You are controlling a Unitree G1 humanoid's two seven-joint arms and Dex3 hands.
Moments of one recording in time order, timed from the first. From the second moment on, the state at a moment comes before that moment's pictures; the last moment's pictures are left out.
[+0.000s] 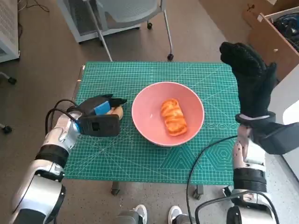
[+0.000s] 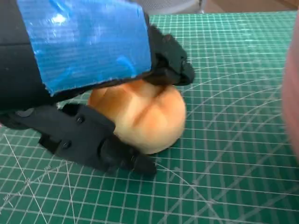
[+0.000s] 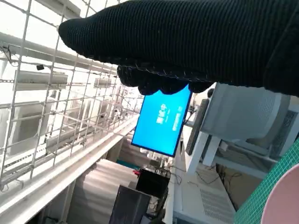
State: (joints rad) left arm -0.85 0.50 -0.43 1.12 0.62 -0.33 -0.14; right arm -0.68 -0.18 -0.20 0.60 0.27 -0.67 0.40
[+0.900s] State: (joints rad) left arm -0.82 0.62 -0.18 0.48 0.45 -0.36 -0.16; right arm -0.68 -0.19 -0.19 0.60 0.27 -0.67 0.40
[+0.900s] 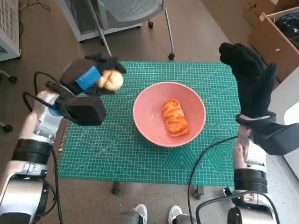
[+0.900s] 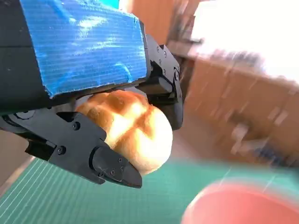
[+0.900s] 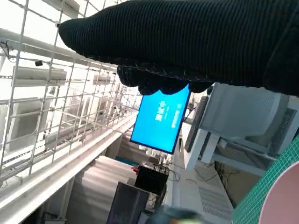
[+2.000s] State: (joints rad) left arm -0.80 0.40 -0.29 0.36 0.31 -0.30 -0.48; right arm -0.62 -0.19 -0.20 0.52 0.27 -0.64 0.40
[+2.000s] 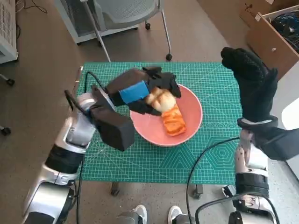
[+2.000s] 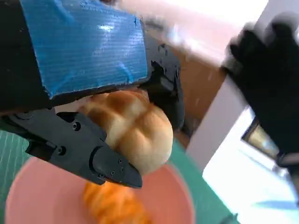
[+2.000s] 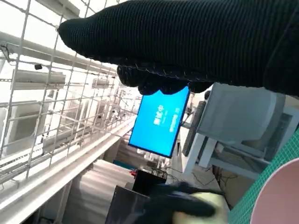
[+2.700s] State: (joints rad) left arm -0.77 0.35 -0.19 0.47 0.22 -0.35 -0.41; right arm -0.60 -0.18 -0.19 0.47 0.27 -0.61 0.35
